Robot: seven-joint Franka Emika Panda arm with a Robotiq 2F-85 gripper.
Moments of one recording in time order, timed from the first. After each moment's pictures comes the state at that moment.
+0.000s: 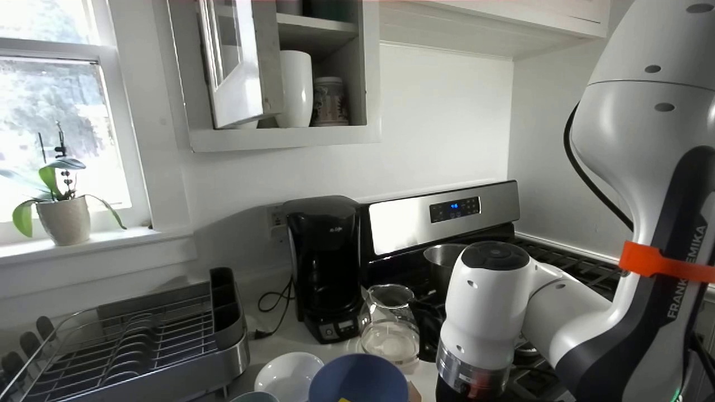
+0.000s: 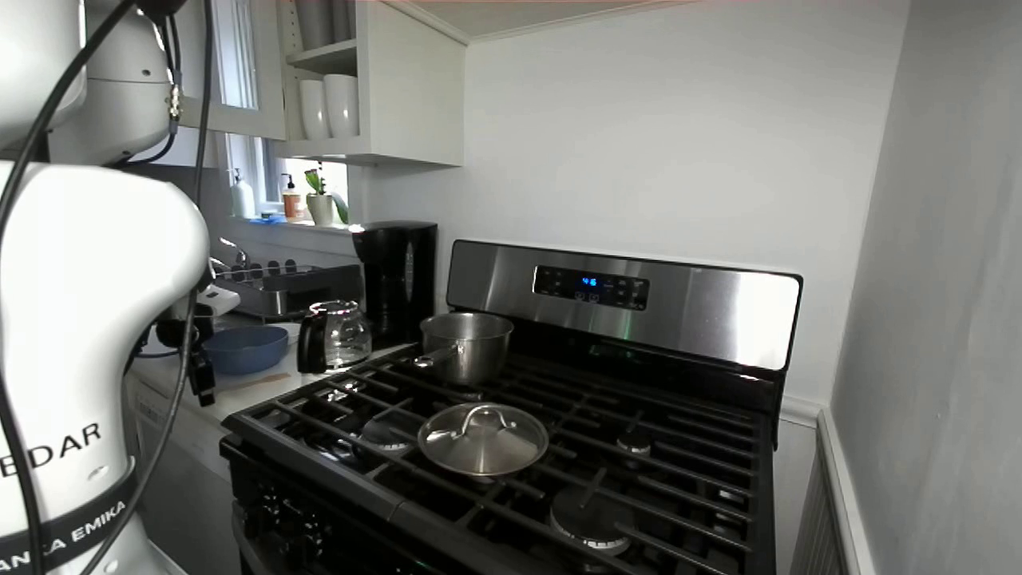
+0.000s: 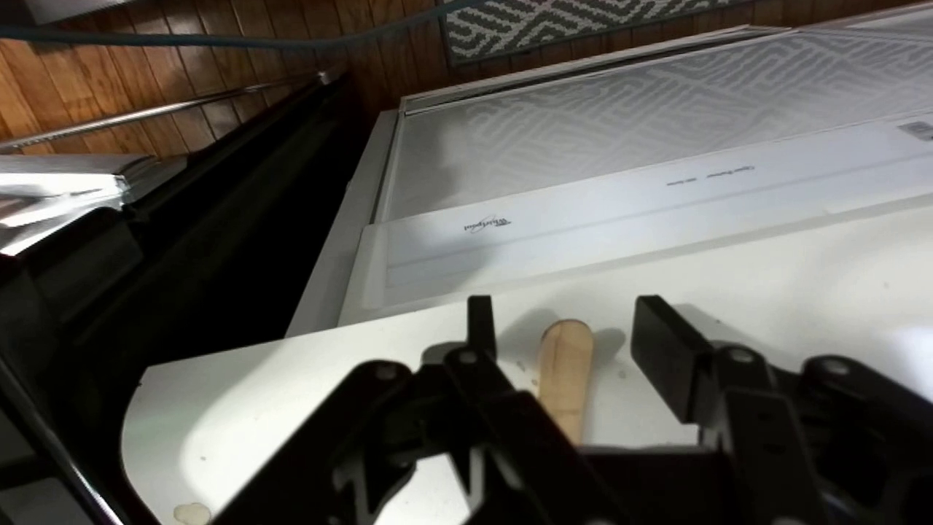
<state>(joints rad) 1.04 0.35 -0.11 -2.51 -0.25 2.97 1.41</state>
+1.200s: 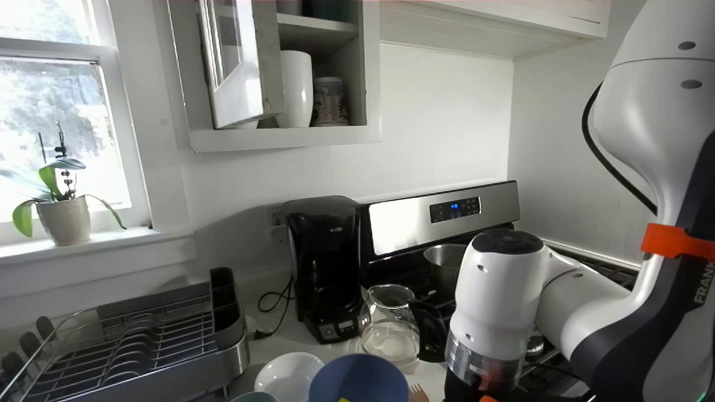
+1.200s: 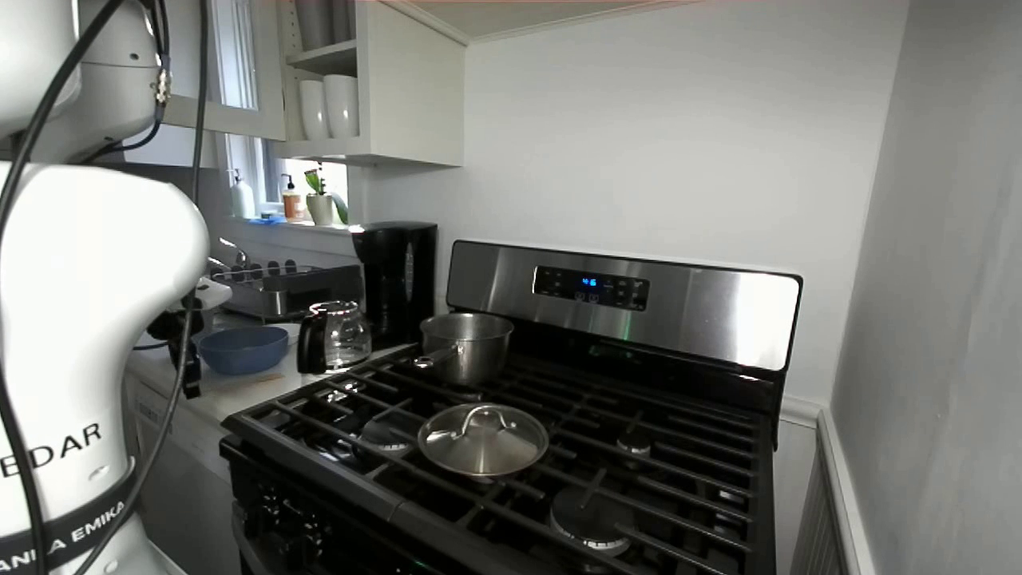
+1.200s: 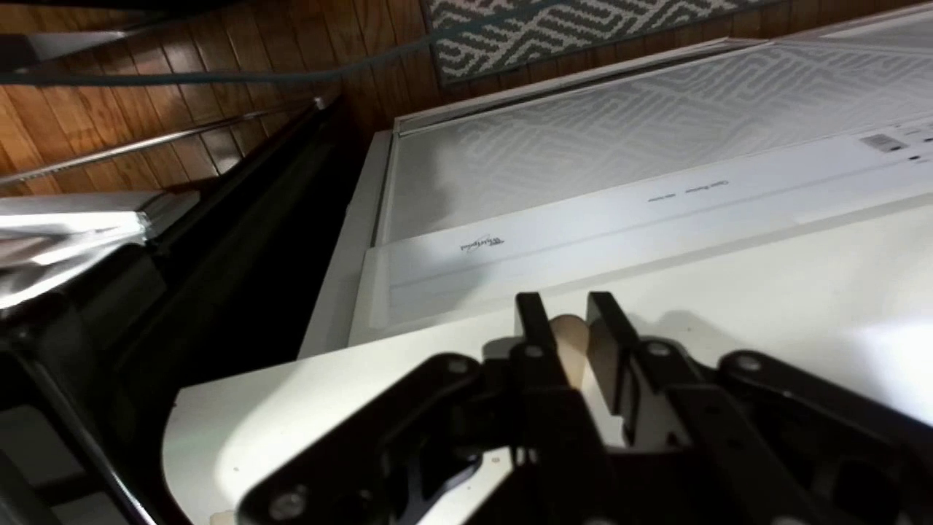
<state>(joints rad) 1.04 0.28 -0.08 -2.56 -0.15 2.95 1.37</state>
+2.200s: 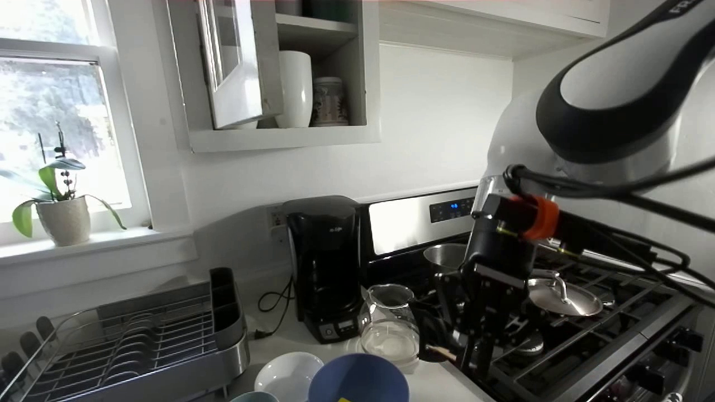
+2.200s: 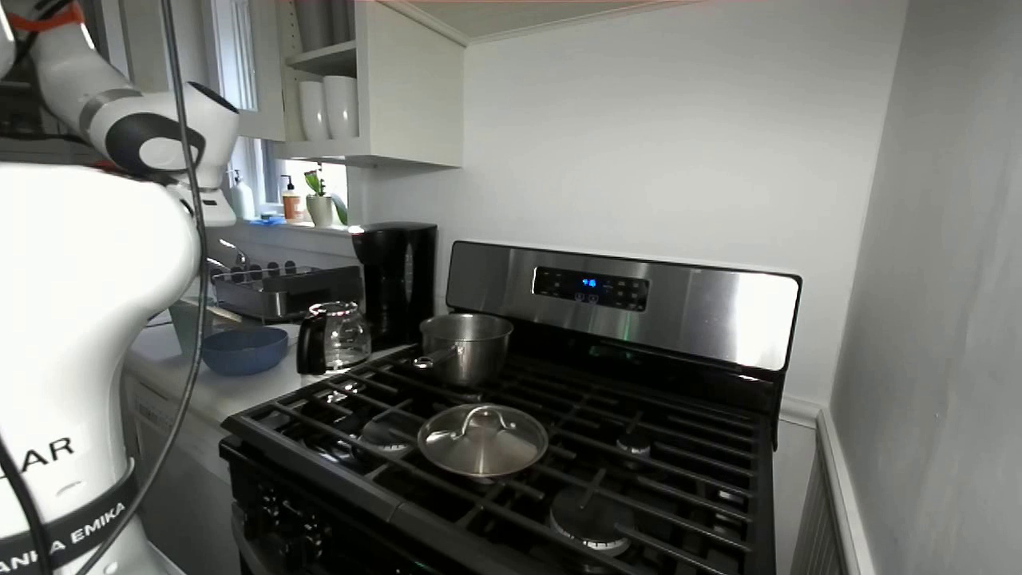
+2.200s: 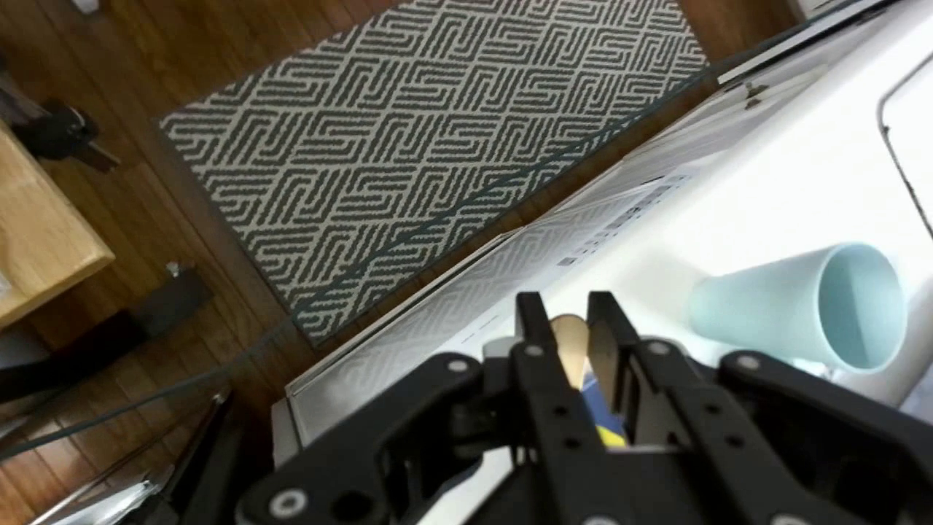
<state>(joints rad) 0.71 -0.29 0.20 -2.63 0.90 2.49 0.80</state>
